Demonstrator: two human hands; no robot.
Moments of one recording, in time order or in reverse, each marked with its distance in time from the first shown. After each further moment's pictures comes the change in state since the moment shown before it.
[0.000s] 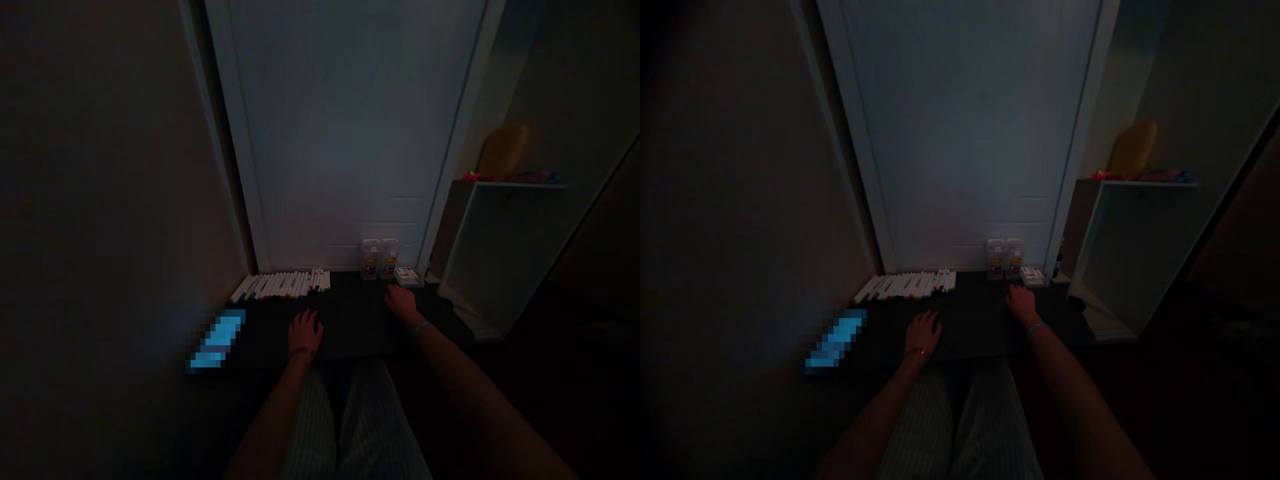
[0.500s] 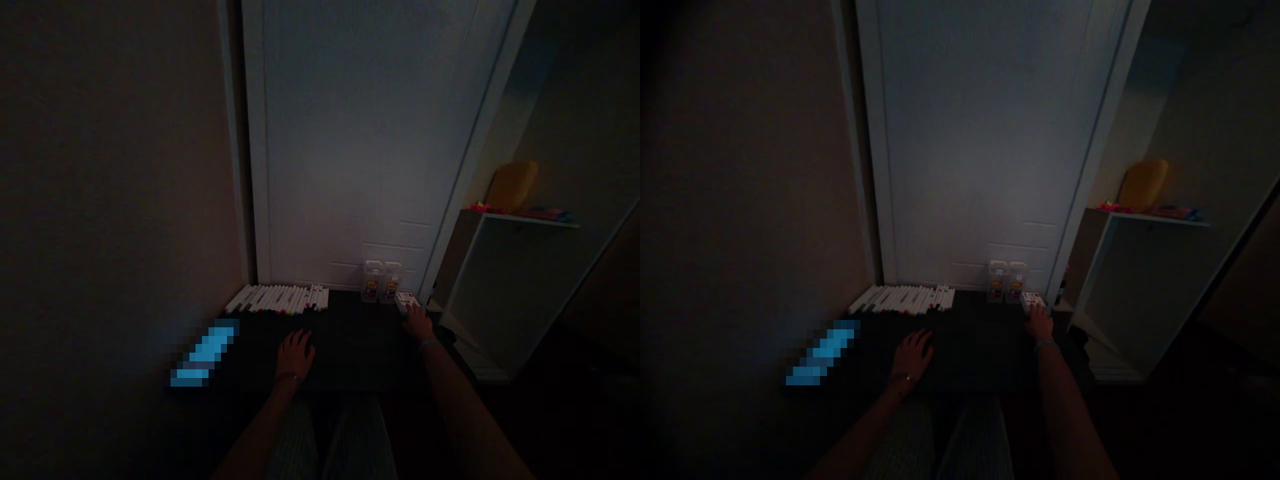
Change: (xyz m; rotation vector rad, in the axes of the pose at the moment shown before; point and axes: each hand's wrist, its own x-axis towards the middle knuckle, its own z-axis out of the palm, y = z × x) left_hand 0.003 -0.007 0.008 -0.055 0.019 0.033; right_hand 0.048 0.075 0.025 -0.137 -0.070 0.117
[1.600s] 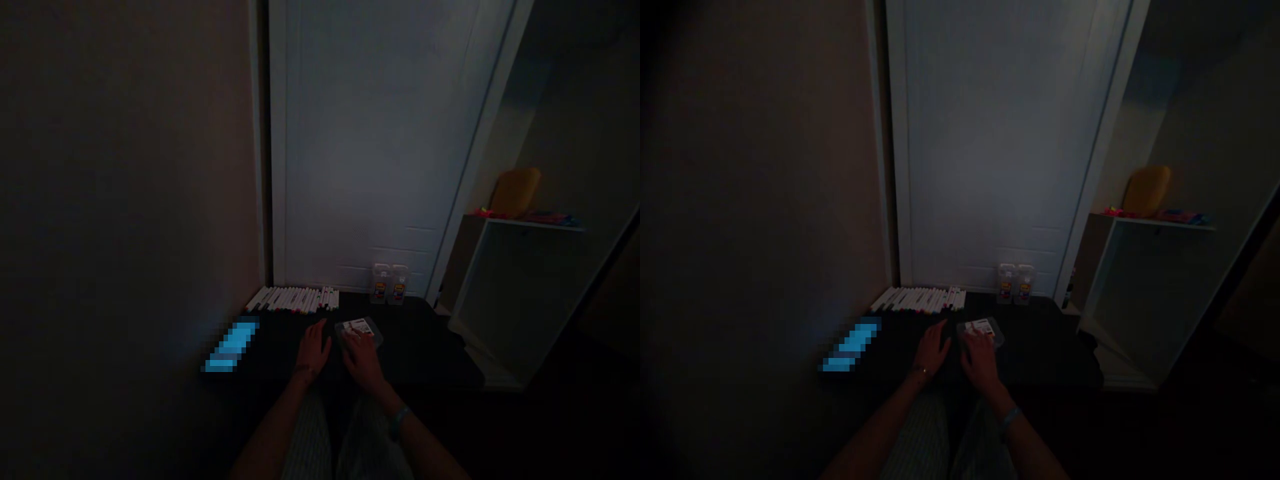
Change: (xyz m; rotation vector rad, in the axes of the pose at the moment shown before) left_hand 0.001 0.000 -0.008 -0.266 0.151 0.174; right_hand -0.155 -0.175 0.000 0.636 0.400 -0.643
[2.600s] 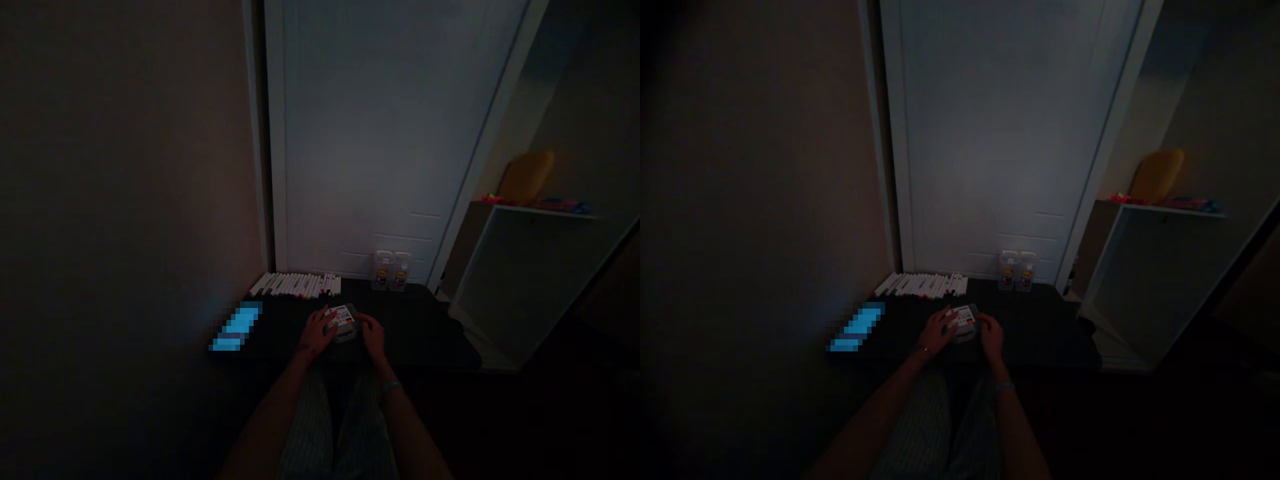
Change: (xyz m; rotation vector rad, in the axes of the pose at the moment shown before) left_hand 0.000 0.001 -0.008 -0.114 -0.176 -0.007; right_hand 0.009 0.034 0.013 0.550 0.183 0.512
